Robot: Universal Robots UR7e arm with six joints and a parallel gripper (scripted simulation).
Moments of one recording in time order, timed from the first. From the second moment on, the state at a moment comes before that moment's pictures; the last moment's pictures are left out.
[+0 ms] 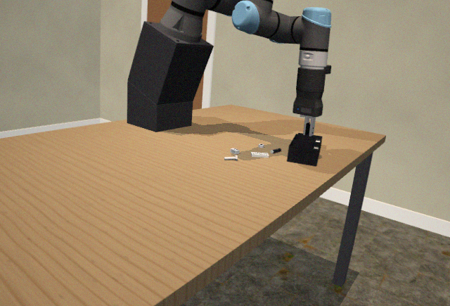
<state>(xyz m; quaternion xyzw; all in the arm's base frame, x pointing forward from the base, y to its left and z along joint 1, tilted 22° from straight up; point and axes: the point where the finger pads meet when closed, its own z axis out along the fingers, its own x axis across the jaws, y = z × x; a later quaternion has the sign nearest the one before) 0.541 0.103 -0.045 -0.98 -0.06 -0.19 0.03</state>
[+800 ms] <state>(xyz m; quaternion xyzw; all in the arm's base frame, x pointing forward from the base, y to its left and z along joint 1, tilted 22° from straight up) 0.542 0.101 -0.044 -0.96 0.21 -0.18 0.08</state>
